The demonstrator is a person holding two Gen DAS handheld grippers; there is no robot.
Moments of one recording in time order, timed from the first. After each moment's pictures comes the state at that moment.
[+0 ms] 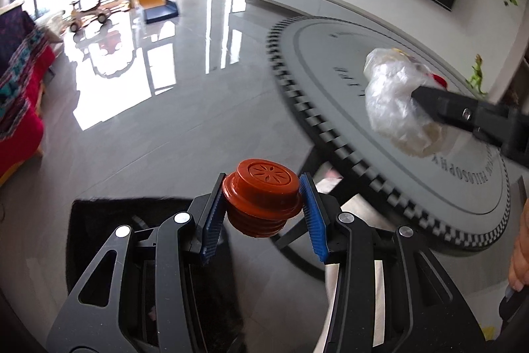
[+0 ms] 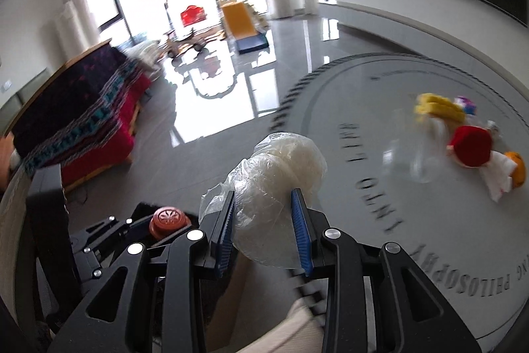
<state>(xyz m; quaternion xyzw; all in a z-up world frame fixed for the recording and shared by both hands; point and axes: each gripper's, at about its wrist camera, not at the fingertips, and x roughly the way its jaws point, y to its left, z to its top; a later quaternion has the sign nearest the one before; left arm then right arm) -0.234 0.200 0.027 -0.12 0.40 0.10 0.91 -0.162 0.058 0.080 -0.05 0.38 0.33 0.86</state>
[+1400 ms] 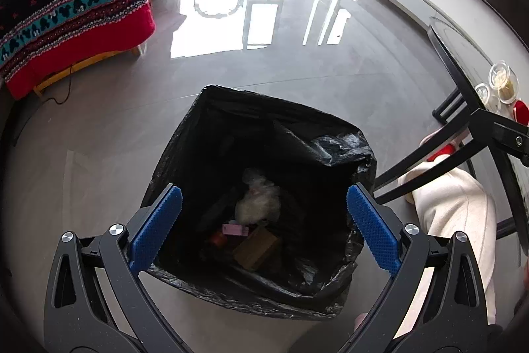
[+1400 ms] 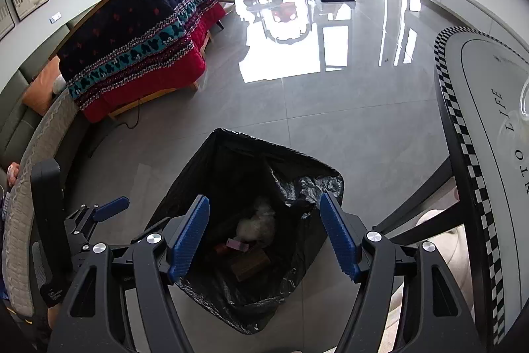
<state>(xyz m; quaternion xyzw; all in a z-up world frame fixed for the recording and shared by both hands) -0.392 0.294 -0.029 -0.21 0.44 0.29 0.83 -0.245 0.176 0.022 -0.12 0.45 0.44 0.77</state>
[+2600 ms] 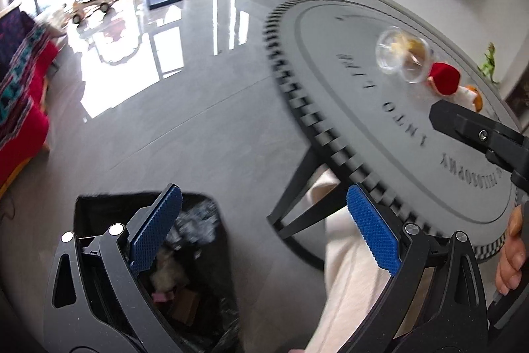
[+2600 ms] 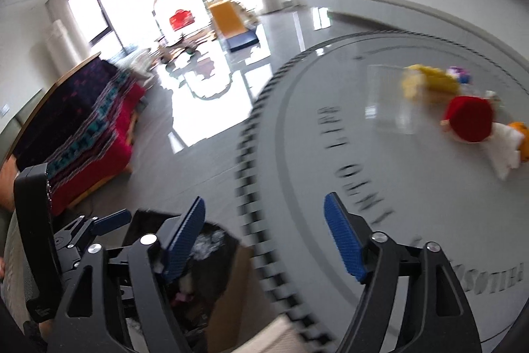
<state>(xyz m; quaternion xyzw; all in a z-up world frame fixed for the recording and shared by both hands) -0.190 0.173 0.034 -0.10 0.44 0.10 0.89 -0.116 -0.004 0.066 0.01 0.40 0.29 0.87</state>
